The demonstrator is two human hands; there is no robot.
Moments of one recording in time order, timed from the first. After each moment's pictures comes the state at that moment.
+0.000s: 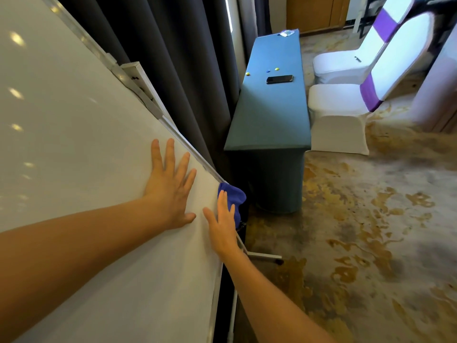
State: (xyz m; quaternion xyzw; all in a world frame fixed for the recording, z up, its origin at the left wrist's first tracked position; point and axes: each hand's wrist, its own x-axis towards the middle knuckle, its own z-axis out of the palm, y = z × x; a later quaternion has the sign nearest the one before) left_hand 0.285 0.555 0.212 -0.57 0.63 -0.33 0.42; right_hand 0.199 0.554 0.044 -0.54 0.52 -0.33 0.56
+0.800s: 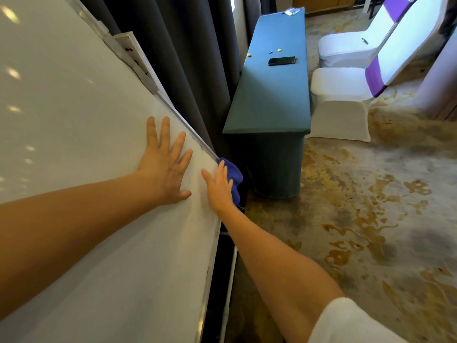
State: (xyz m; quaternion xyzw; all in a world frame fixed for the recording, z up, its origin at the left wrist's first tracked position) left_hand 0.281 0.562 0.208 -0.57 0.62 -0.33 0.42; right_hand 0.199 0.518 0.048 -0.53 0.55 -0.28 0.58
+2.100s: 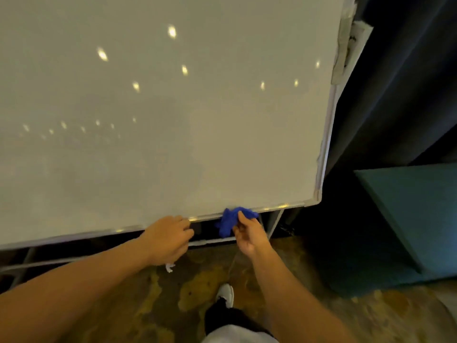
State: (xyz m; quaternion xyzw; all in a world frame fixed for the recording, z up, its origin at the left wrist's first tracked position) left_hand 0.094 0.792 0.092 -0.90 0.42 0.12 0.10; right_hand 0.083 0.563 -0.008 -0.23 0.31 0.07 0.92
